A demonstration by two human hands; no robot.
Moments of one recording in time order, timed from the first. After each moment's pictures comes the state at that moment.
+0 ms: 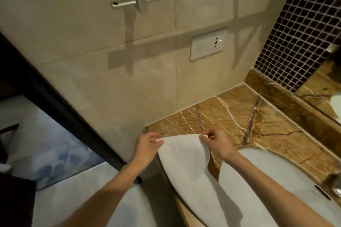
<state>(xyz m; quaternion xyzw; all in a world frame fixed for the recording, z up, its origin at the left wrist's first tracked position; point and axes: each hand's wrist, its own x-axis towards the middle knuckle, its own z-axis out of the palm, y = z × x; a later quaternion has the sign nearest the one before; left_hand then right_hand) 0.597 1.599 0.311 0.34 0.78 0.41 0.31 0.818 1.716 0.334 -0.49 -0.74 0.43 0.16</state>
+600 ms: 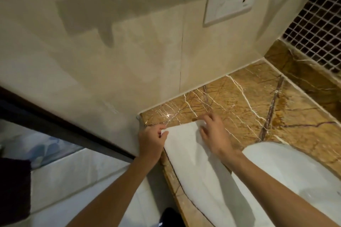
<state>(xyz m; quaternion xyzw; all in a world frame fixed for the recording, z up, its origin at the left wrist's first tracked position) 0.592 1.644 0.217 0.44 0.82 0.34 0.15 0.776 1.752 0.234 -0.46 -0.84 0.25 0.14</state>
